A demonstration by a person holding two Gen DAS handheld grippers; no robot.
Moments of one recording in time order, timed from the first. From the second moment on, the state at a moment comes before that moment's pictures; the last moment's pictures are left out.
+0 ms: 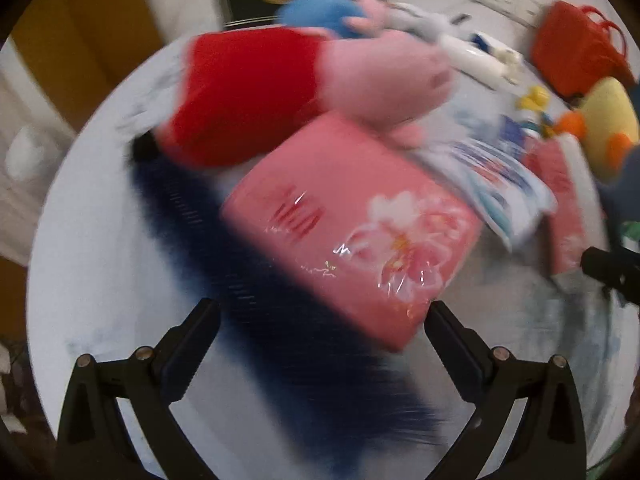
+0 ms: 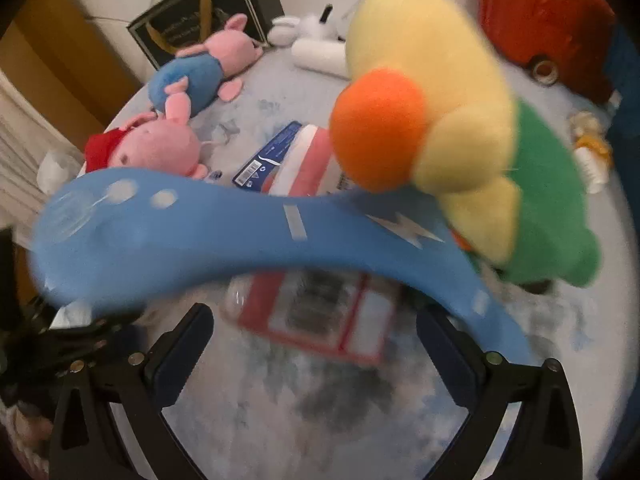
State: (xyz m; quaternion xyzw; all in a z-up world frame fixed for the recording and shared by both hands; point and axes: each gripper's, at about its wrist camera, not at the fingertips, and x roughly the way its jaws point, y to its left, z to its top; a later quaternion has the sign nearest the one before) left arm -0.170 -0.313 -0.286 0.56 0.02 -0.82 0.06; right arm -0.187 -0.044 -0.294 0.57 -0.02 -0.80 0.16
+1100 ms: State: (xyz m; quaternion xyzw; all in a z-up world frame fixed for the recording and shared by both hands) left arm -0.186 -0.277 -0.313 0.60 0.03 -0.80 0.04; right arm -0.191 -0.054 -0.327 0.60 0.08 -0.79 0.14
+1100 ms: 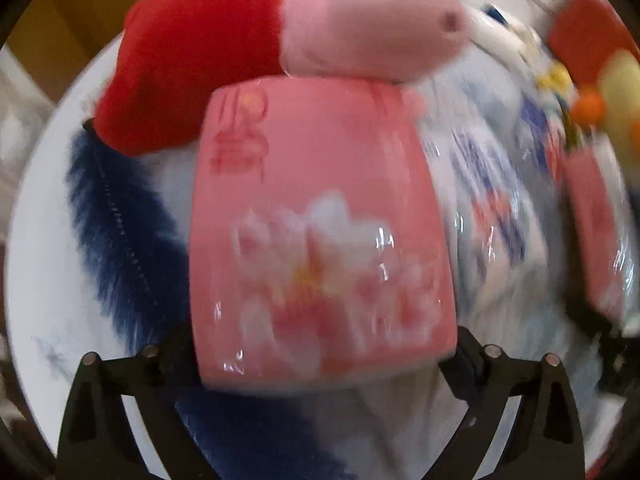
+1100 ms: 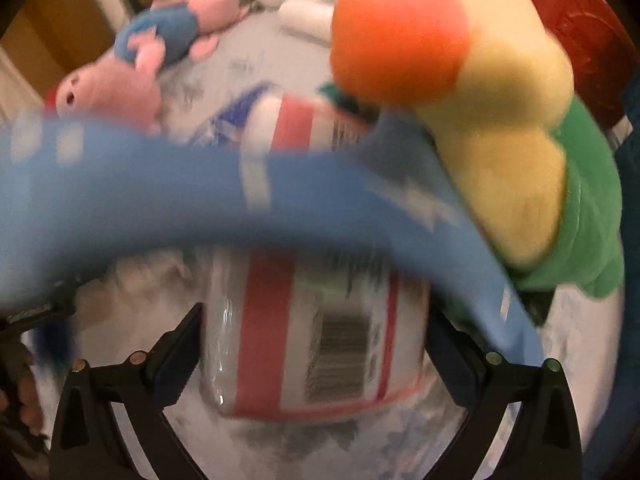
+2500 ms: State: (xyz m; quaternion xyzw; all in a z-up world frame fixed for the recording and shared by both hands) left arm -0.215 -0.276 -0.319 0.57 0.04 -0.82 0.06; right arm -0.184 -0.061 -0.332 0.56 0.09 -0.81 0.14
